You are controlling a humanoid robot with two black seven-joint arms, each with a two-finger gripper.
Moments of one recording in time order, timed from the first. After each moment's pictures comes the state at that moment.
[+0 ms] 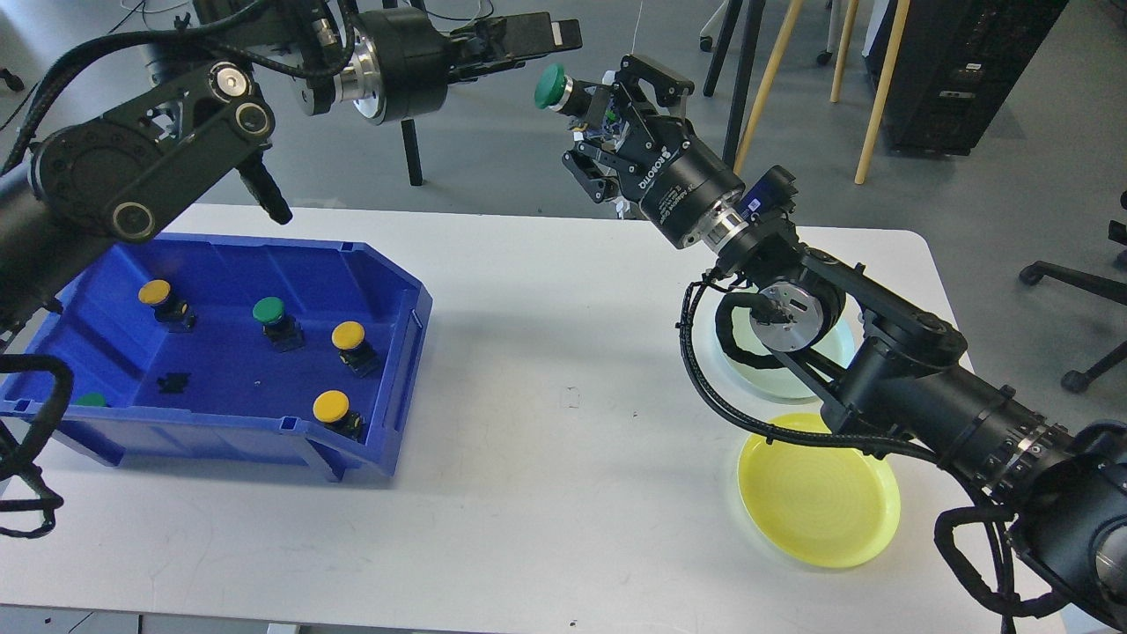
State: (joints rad) left arm -1.20 0.41 -0.59 -1.01 1.29 -0.49 -0.16; right arm 0.83 -0.11 0.65 0.96 -0.22 0.28 0.34
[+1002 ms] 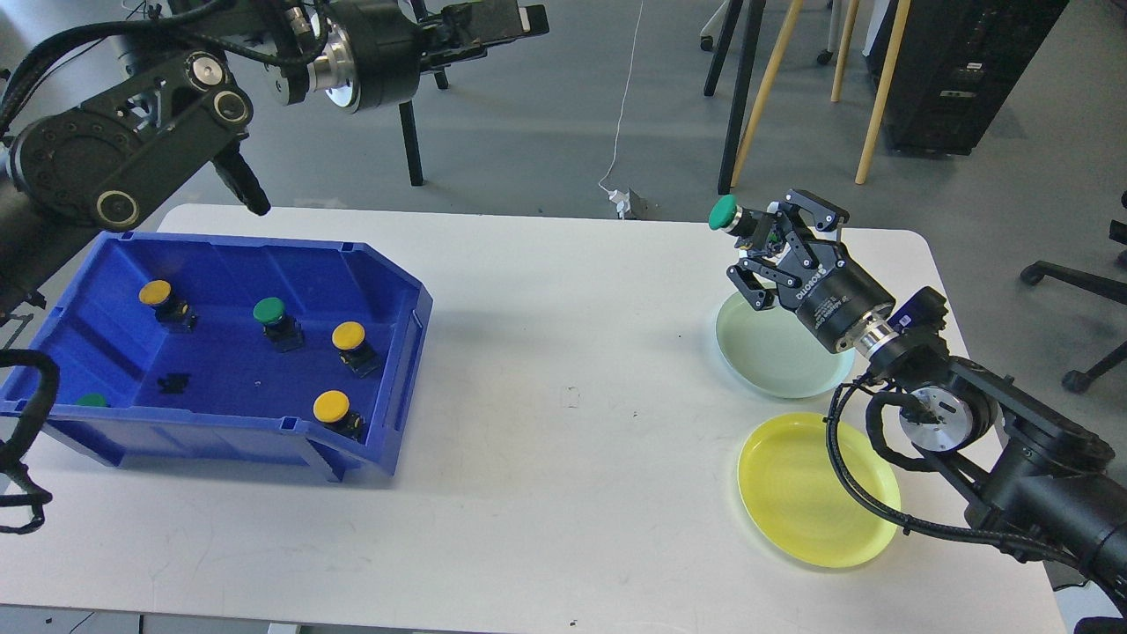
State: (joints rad) left arm -1.21 0.42 -0.59 -0.95 1.29 -0.49 -0.16; right arm 0.55 -0.36 0.70 0.92 -0.21 0.40 0.35
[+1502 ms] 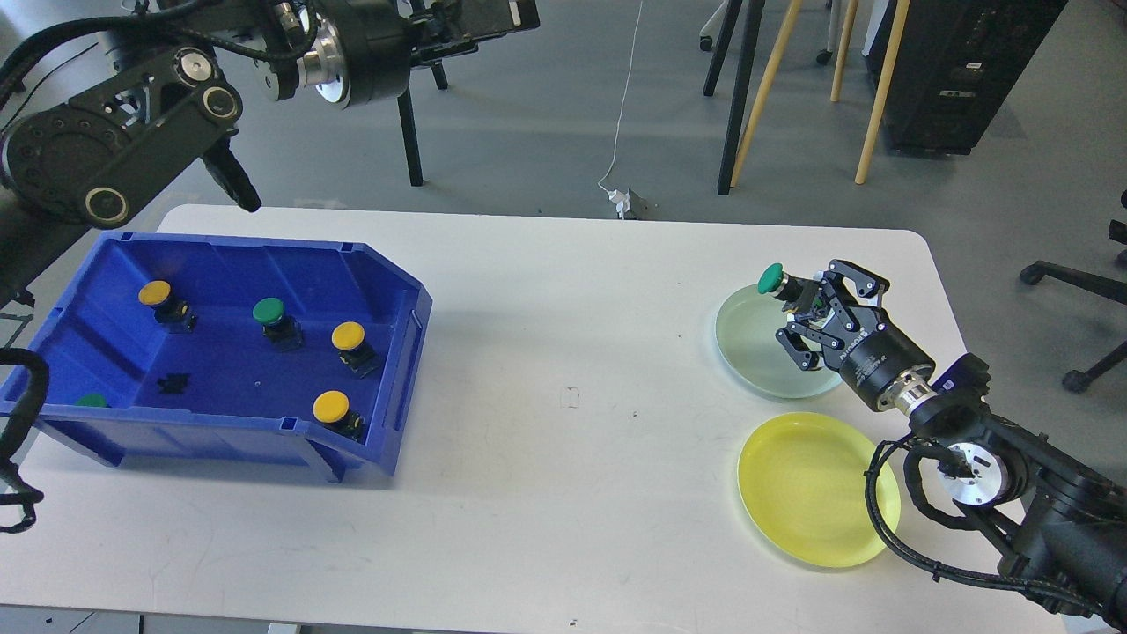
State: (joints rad) left arm -1.21 0.44 -0.59 -0.95 1.28 -0.49 -0.17; right arm 0.46 -0.36 0.69 0.74 -0.21 0.45 0.36
